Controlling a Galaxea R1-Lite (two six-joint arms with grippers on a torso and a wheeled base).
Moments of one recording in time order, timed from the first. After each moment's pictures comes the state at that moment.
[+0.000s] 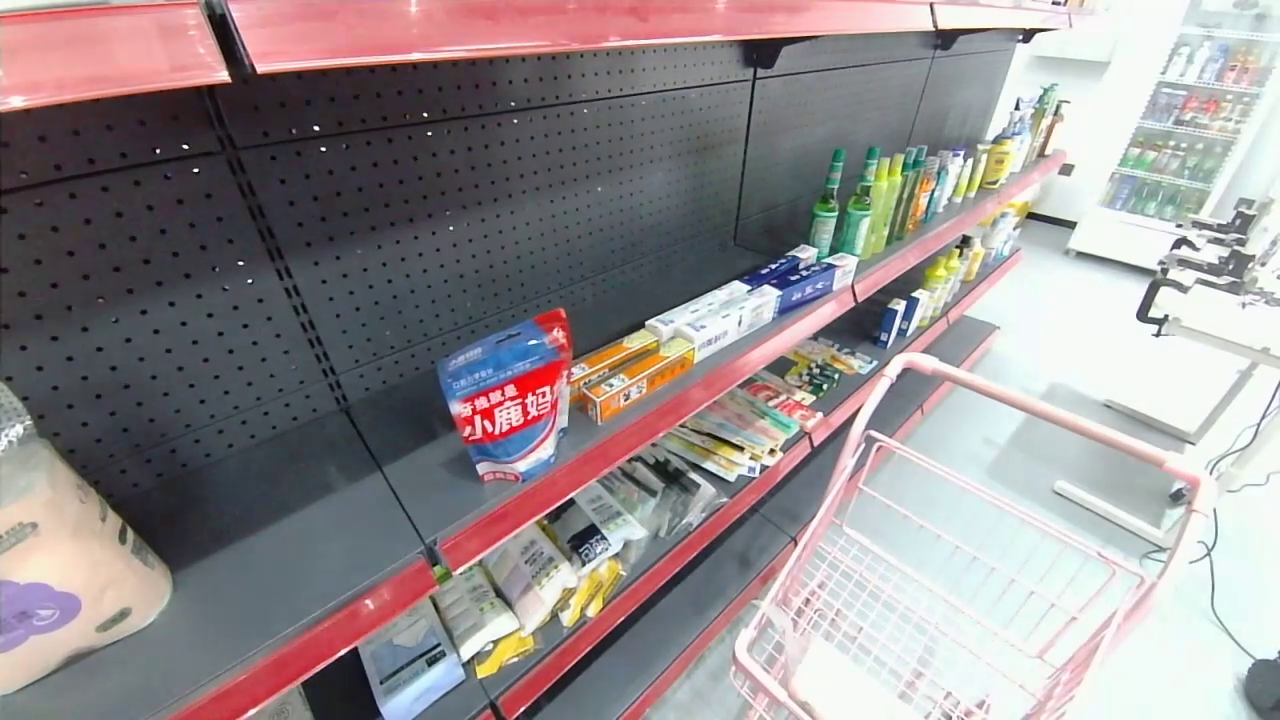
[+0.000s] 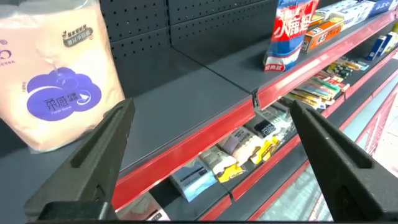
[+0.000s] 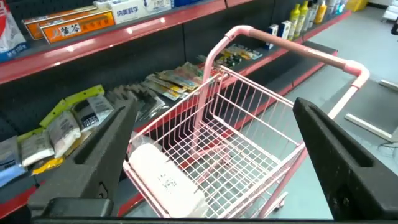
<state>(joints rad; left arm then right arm) 0.00 0.00 0.00 0.00 0.03 0.00 0.00 0.00 0.00 0.00 -0.01 0.00</state>
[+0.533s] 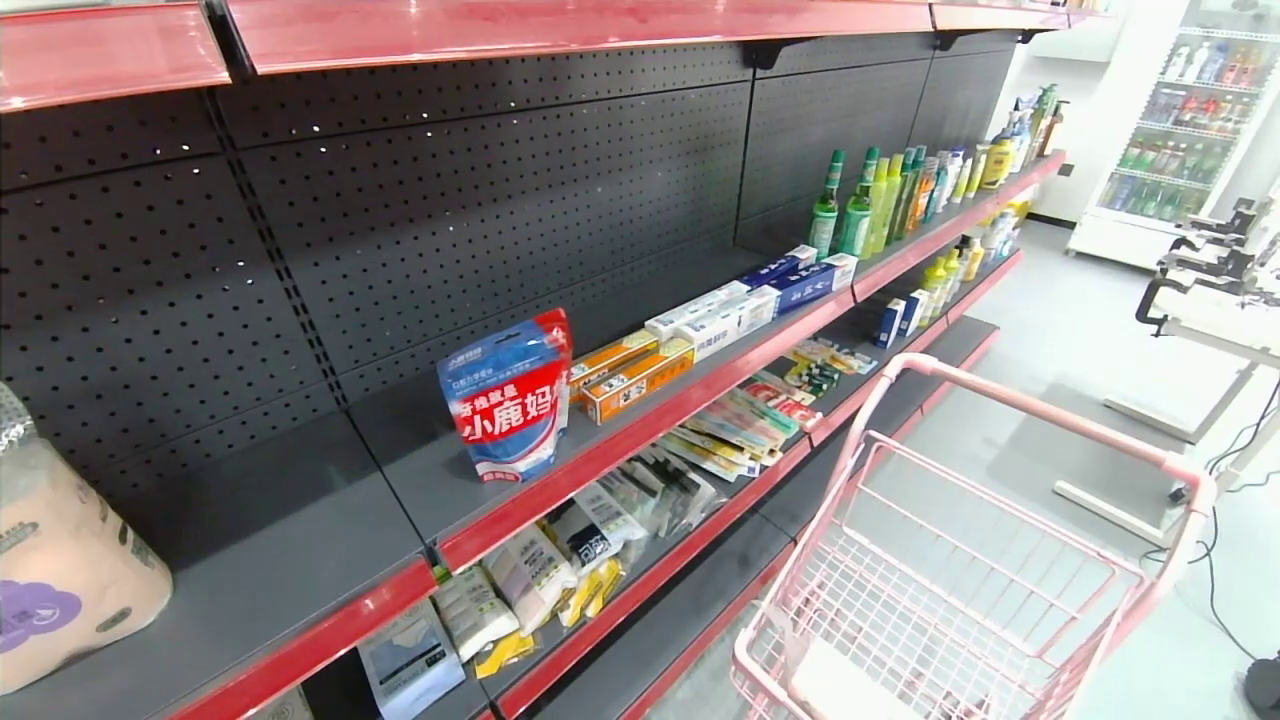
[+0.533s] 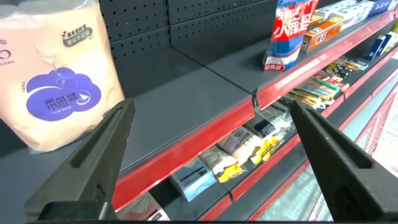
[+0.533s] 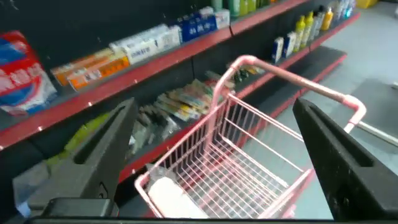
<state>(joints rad) 0.00 0.00 0.00 0.00 0.03 0.00 0.02 0.48 -0.43 0.00 -0.01 0.04</state>
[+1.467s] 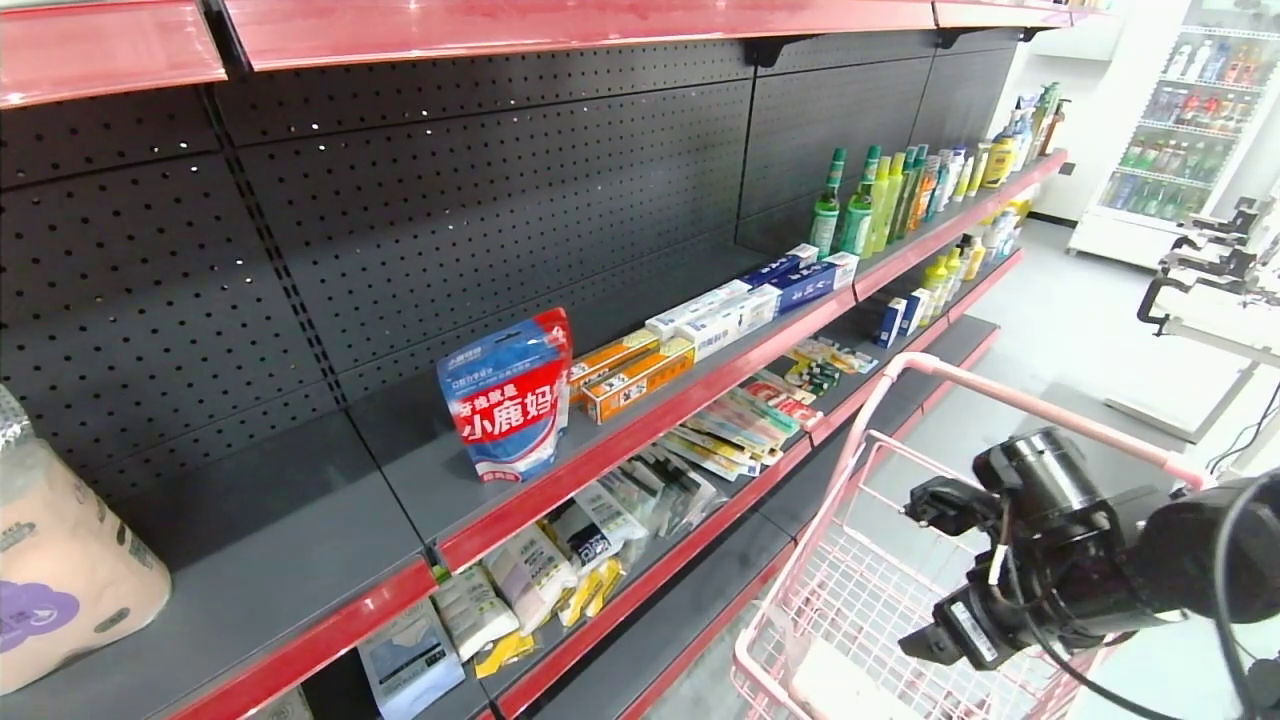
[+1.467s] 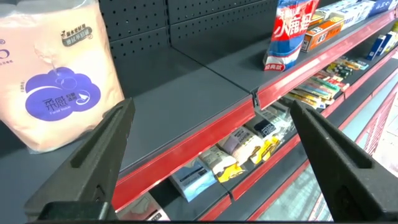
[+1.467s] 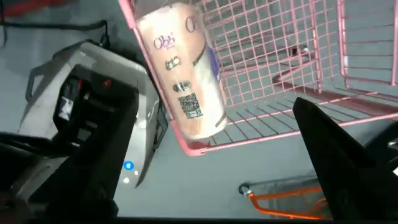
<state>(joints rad) 0.00 0.00 0.00 0.00 0.03 0.00 0.28 1.81 -0.63 -0.03 -0.04 -0.19</state>
